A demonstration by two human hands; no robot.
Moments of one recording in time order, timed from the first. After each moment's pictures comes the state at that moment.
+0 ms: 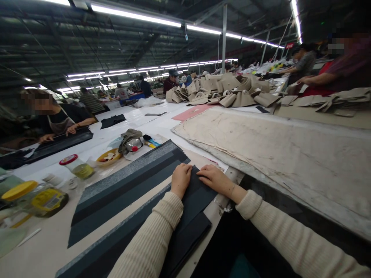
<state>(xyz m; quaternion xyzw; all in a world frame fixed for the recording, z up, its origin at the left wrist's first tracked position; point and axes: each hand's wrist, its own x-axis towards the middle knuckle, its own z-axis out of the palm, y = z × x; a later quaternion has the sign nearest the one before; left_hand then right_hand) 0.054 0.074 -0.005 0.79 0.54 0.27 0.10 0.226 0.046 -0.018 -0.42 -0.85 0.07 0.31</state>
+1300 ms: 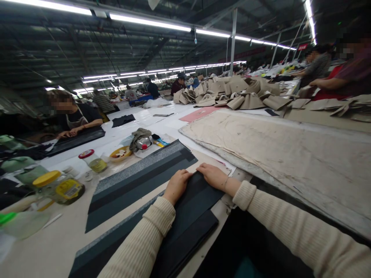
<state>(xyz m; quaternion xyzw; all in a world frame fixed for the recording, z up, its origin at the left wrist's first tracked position) -0.001 0.049 0.001 0.87 0.45 0.18 0.03 0.193 0.060 0.005 -0.45 -0.88 0.07 0.15</state>
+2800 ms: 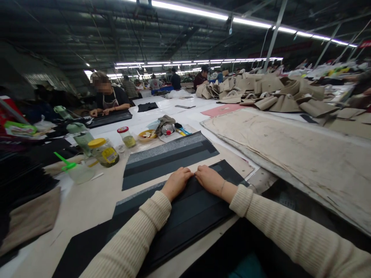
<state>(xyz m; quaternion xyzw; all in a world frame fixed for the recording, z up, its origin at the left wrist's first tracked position) -0.075 -0.010 0.011 0.87 0.47 0.12 -0.01 0.094 0.014 0.022 -0.36 -0.93 -0.01 0.04</state>
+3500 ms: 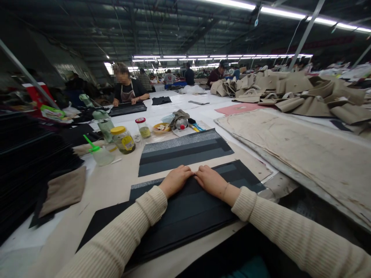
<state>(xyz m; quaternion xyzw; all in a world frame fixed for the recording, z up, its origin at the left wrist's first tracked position) -0.123 -0.041 0.015 0.87 0.49 0.10 -0.01 0.049 -0.010 0.021 -0.32 -0.95 -0.01 0.06</state>
